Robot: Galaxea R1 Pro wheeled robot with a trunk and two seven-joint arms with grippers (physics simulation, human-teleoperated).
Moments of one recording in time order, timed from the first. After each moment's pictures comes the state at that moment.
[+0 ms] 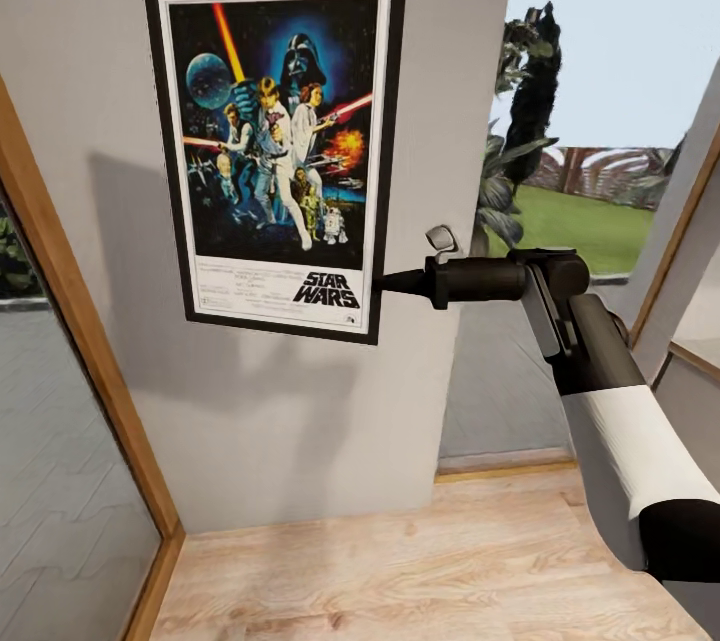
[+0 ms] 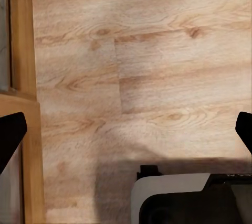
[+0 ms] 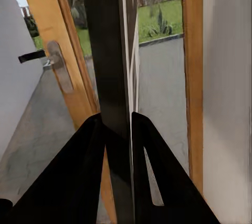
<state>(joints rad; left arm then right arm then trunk) 0.04 0.07 0.08 -0.64 -0.06 -0.06 -0.06 -1.09 -0.10 0.14 -1.26 -0.19 0.87 1.37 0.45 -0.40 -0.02</state>
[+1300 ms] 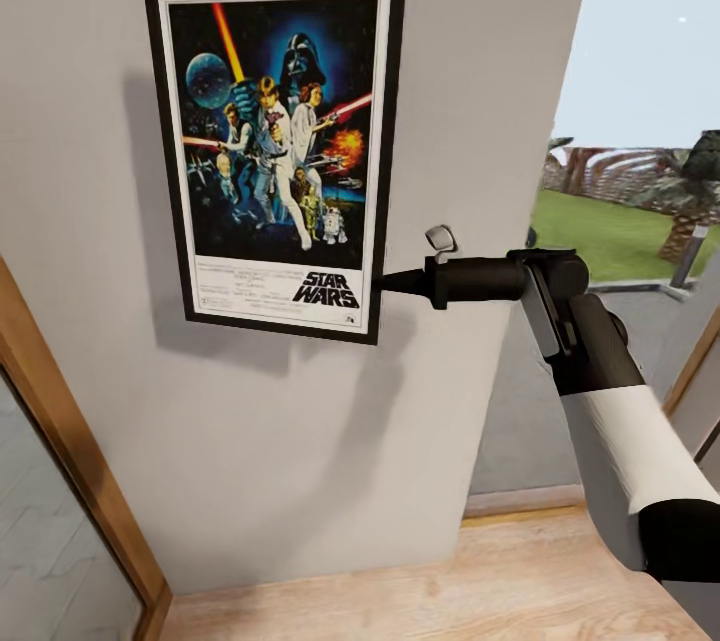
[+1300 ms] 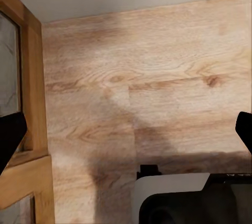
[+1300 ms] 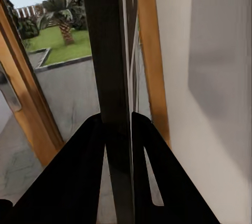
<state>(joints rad) 0.04 0.07 0.08 -0.64 -0.06 -0.06 -0.06 -1.09 -0.10 0.14 -1.26 -0.19 0.88 1.37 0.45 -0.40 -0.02</state>
